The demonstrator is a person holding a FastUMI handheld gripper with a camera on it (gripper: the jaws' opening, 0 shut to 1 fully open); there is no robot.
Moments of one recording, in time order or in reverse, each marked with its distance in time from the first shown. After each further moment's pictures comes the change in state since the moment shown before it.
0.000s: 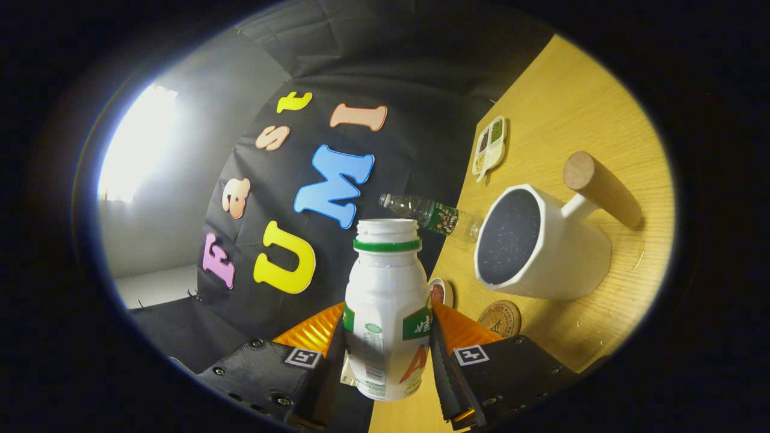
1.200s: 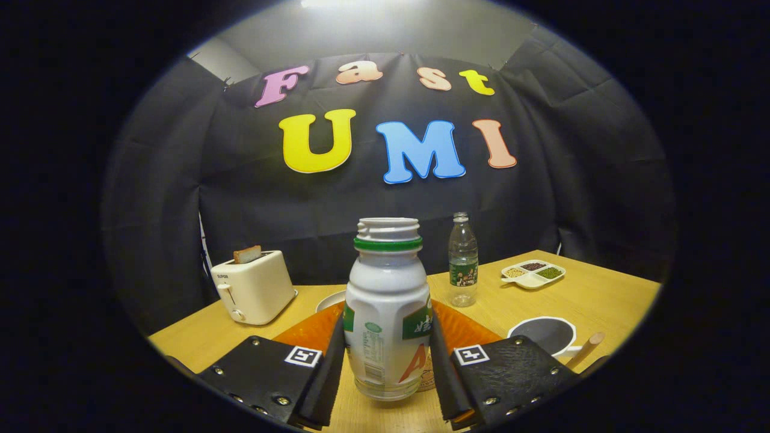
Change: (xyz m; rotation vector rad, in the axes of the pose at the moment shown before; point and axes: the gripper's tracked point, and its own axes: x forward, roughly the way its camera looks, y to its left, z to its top) arm 0.028 0.015 -0.039 -1.108 0.085 -0.105
